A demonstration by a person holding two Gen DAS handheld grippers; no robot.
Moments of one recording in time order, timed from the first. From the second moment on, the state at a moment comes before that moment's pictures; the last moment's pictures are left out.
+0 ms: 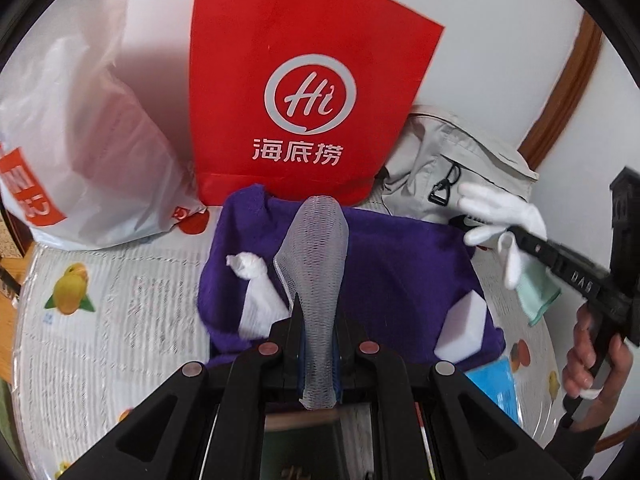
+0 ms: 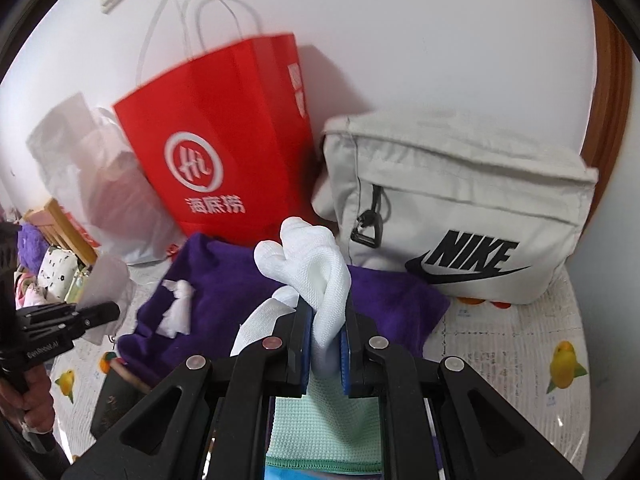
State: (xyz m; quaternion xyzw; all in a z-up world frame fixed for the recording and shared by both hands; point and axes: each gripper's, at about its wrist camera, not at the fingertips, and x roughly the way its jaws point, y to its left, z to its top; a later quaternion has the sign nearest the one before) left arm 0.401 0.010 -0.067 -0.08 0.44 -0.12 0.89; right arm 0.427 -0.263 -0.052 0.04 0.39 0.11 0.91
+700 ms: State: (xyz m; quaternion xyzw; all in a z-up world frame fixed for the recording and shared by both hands) left arm 0.442 -0.006 -0.124 -0.09 0.50 -0.11 0.85; right arm 0.472 -0.254 -0.125 0.03 0.49 0.10 0.86
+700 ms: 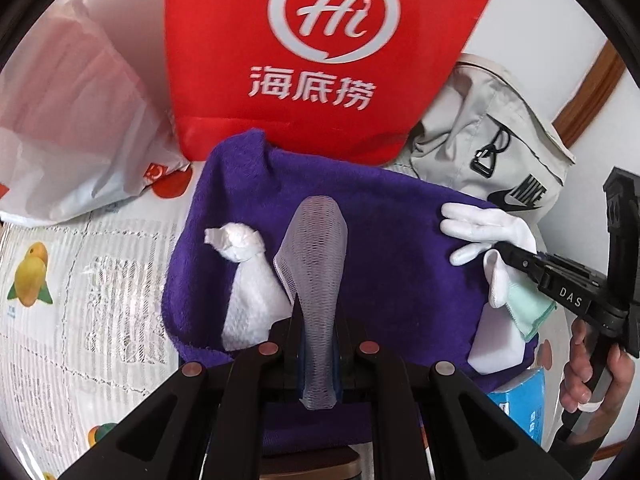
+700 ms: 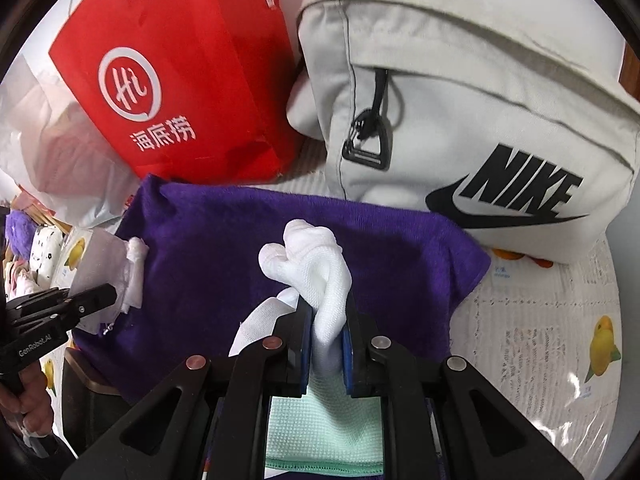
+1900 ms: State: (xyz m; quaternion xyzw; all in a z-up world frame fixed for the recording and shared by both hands) left arm 0.447 -0.003 -0.139 -0.09 0.52 -0.11 0.84; right arm 0.482 -0.245 -0.145 0.03 0.51 0.10 0.85
